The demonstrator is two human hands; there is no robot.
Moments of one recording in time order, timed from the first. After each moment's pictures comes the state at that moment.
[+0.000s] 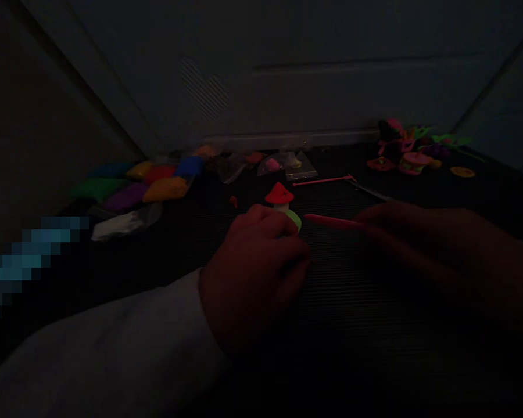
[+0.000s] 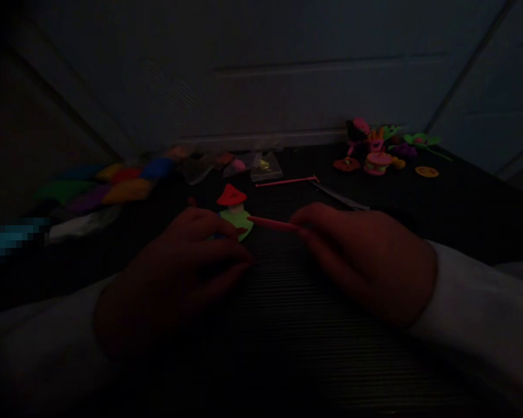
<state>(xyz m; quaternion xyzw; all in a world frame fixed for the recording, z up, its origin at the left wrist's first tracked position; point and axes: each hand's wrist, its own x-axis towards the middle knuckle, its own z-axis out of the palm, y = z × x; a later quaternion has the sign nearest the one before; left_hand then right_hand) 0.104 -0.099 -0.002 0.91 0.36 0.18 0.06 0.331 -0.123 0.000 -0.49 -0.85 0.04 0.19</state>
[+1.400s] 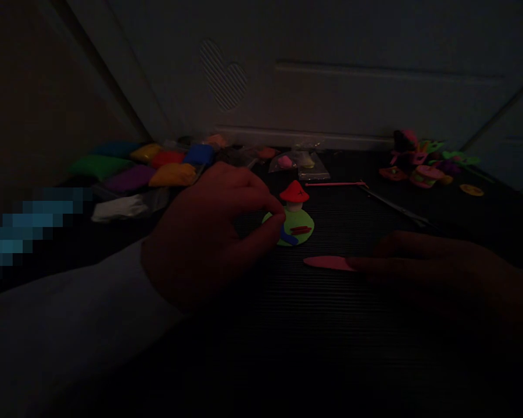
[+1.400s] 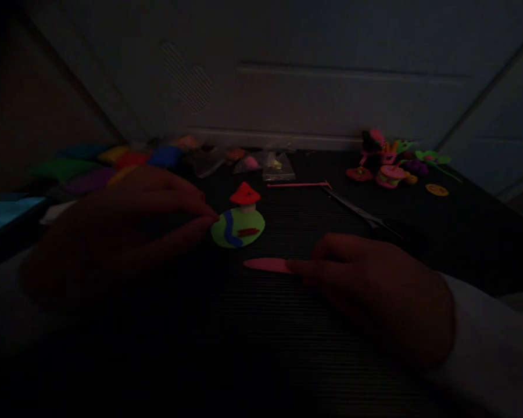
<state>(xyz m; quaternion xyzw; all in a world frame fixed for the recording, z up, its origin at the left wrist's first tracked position) 0.072 -0.083 0.020 0.87 0.42 0.27 0.02 0.335 -0.125 -0.001 -0.36 -0.93 0.05 0.10</state>
